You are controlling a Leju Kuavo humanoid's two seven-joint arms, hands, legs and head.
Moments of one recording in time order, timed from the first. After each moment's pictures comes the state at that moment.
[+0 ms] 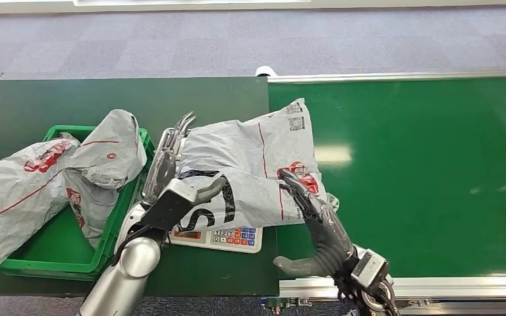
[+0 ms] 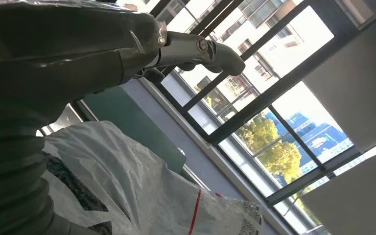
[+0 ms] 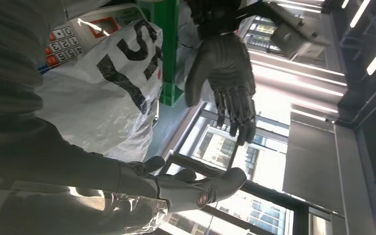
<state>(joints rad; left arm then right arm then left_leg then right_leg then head) -0.34 -0.10 -0.34 -1.41 -0.54 0.26 -0.30 -0.08 0.06 0.29 -1.57 0.22 0.33 -0.57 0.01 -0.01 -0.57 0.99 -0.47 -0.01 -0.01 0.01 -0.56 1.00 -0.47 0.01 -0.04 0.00</state>
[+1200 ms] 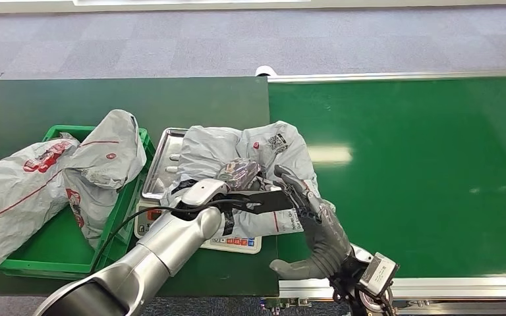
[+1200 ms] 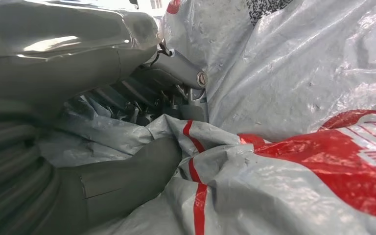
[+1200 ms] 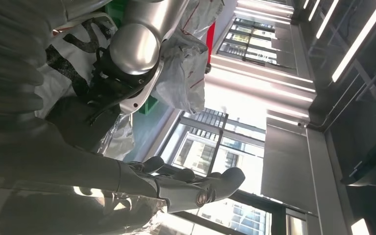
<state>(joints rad) -0.75 -0.25 -0.52 -0.65 -0.95 -0.07 -0.02 -0.07 0.14 0.27 -1.62 0.22 0.42 -0.57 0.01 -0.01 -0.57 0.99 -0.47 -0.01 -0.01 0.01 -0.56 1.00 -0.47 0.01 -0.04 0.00</state>
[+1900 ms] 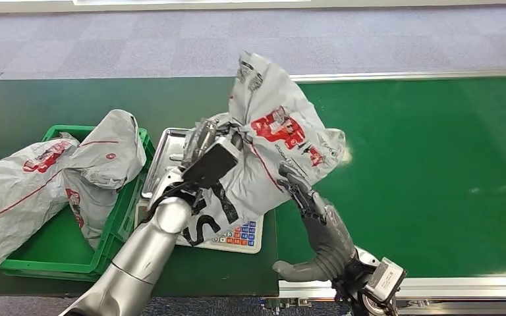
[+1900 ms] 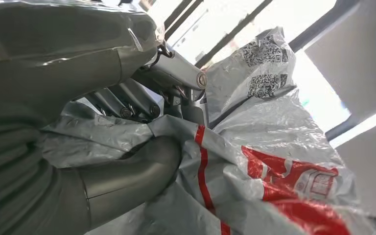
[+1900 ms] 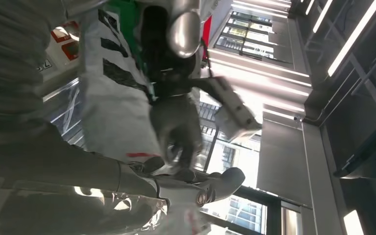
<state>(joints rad) -0.57 -0.20 -0.33 -1.13 -0.48 0.21 -0.30 -0.05 0.14 0.27 -1.66 0.21 0.39 -0.57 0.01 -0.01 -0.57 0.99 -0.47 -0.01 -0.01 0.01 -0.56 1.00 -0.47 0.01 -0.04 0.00</state>
